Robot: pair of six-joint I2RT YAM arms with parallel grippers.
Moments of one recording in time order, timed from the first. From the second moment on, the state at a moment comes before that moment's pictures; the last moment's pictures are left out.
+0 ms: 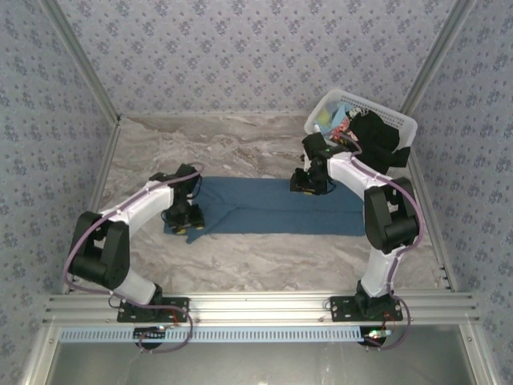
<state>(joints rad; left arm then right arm) -0.37 1.52 0.94 -0.97 0.06 -0.60 0.35 1.84 1.34 -0.77 -0.20 0.40</state>
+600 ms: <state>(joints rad) -0.36 1.49 0.83 -0.91 0.11 -0.72 0.35 1.81 1.29 -0.76 -0.21 0.40</state>
